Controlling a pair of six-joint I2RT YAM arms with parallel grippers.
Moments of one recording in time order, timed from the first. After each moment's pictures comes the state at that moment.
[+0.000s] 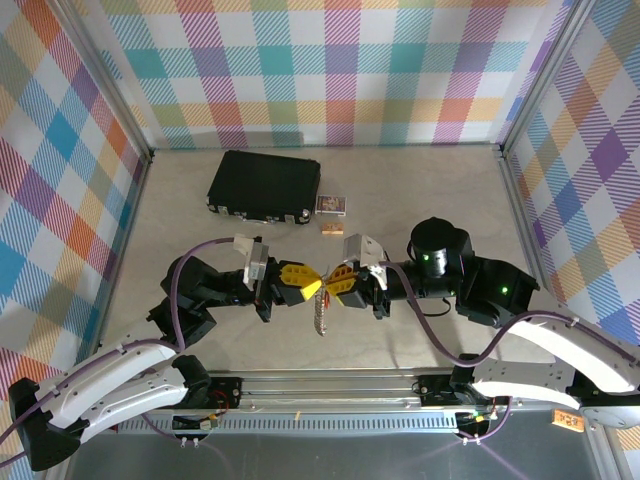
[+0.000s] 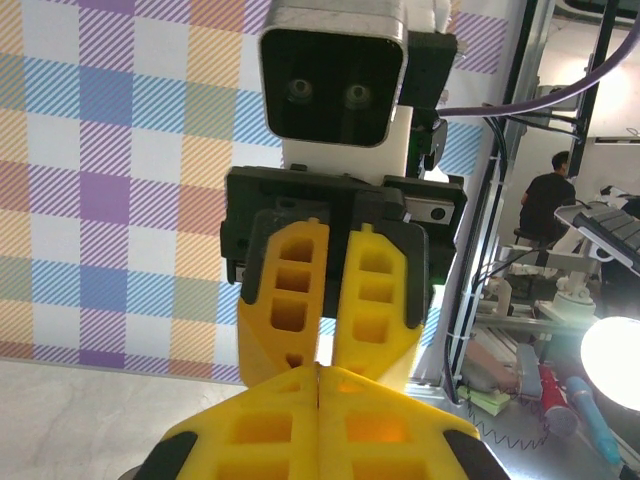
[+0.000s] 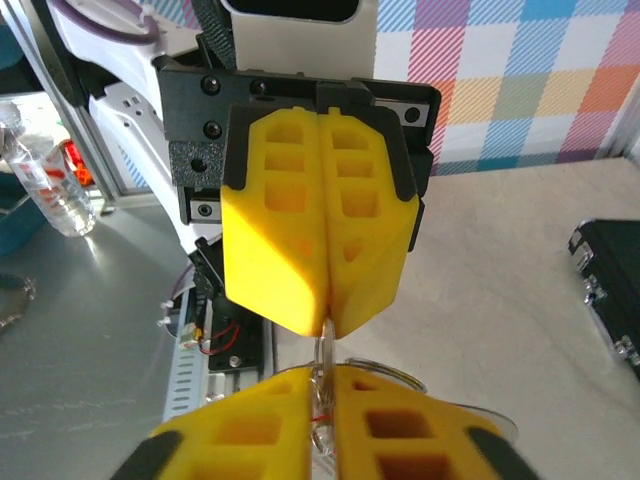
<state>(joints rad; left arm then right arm) -0.86 0.78 0.69 0.39 0.69 -0.32 1.09 0.97 1.26 -0.63 -0.38 -0.12</state>
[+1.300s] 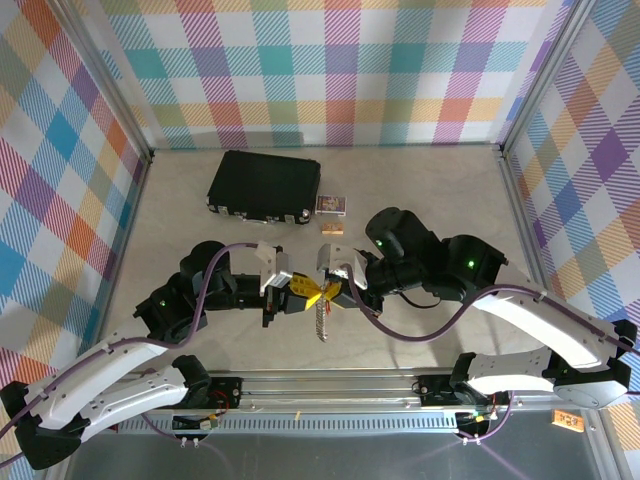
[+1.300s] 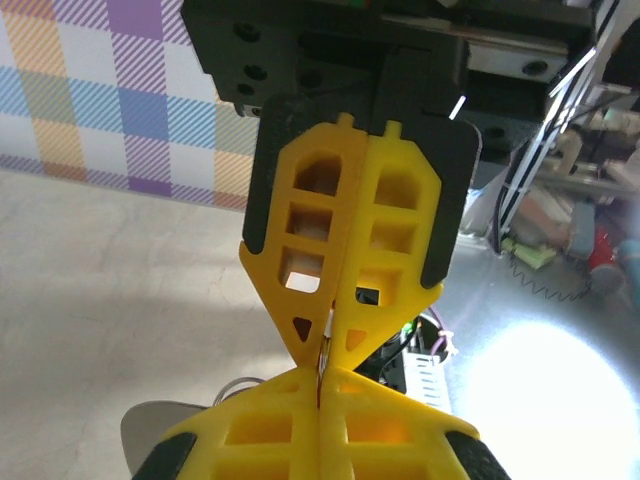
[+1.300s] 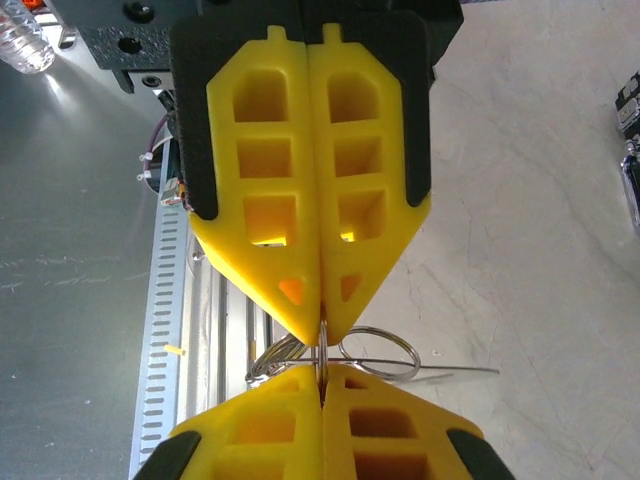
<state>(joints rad) -0.86 0.79 0.84 -0.23 0.63 -0.02 1.08 1.18 1.46 -1.01 -0.34 -0.29</state>
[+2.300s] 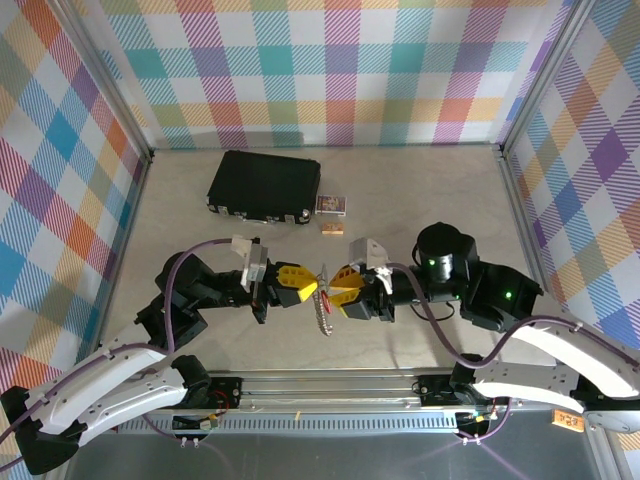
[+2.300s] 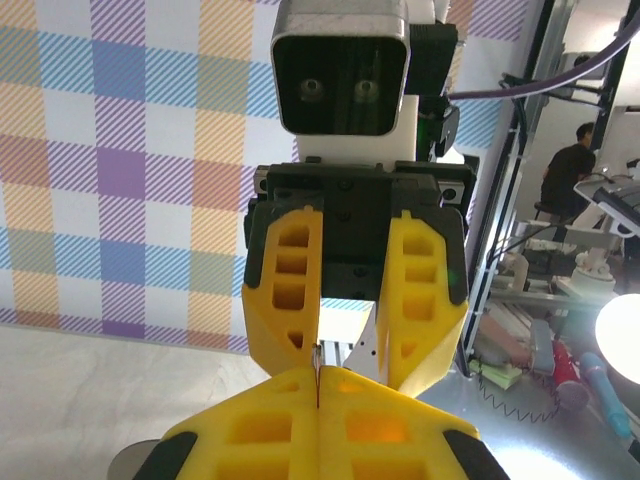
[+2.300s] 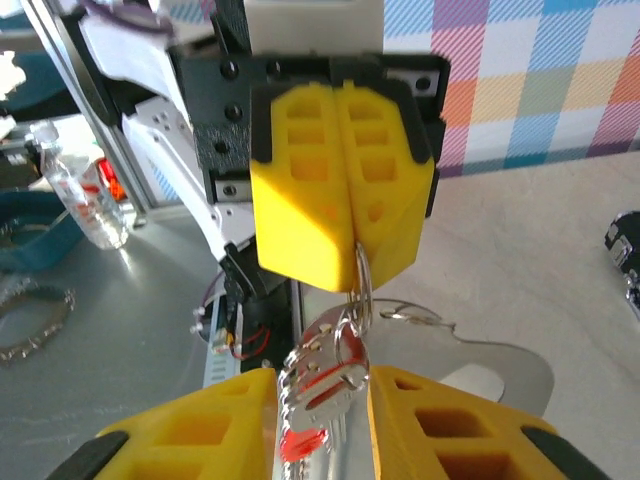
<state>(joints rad) -0.86 0.74 0.74 0.21 0.67 -0.25 1.08 0.92 1.21 -0.59 -0.42 -0.05</state>
